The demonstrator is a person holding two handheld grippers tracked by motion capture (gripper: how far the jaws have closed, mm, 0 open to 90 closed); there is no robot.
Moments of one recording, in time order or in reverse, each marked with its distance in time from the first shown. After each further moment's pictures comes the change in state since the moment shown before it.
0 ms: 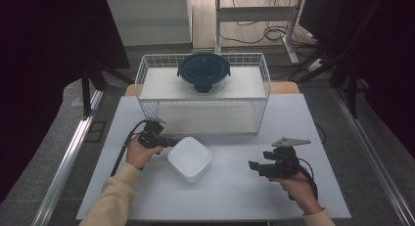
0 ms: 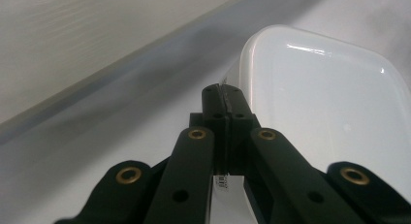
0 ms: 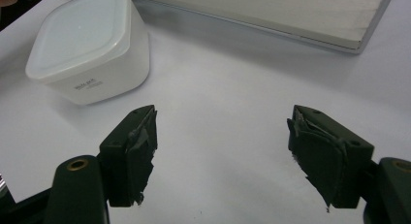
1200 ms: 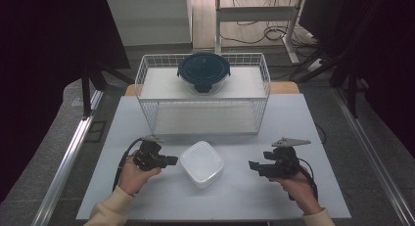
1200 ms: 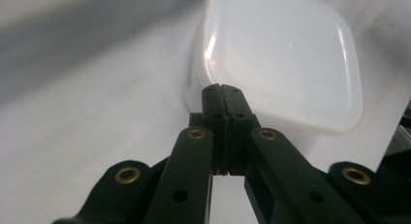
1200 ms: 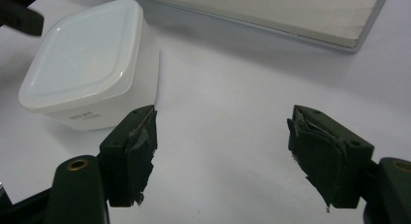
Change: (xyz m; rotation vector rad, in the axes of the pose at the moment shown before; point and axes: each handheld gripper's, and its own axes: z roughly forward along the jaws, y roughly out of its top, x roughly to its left) left arm -0.056 -0.050 -0.024 -0.014 -0.001 0.032; right arm 0.001 0.000 0.000 0.000 -0.014 0.002
